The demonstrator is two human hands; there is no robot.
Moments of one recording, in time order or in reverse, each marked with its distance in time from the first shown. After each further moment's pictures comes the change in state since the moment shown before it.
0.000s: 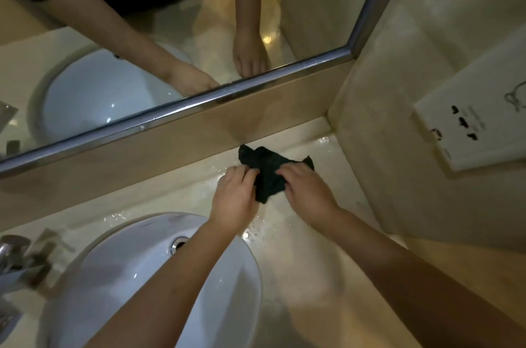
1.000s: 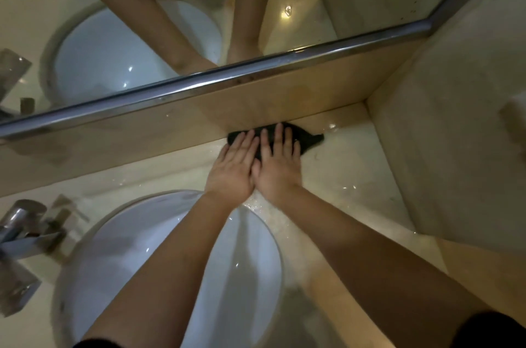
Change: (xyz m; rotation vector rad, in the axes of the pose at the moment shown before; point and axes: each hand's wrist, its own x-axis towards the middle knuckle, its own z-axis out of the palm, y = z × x) left_hand -0.003 -0.078 0.013 0.170 -0.121 -0.035; right_hand 0.066 -0.089 0.073 -0.299 -0.097 0.225
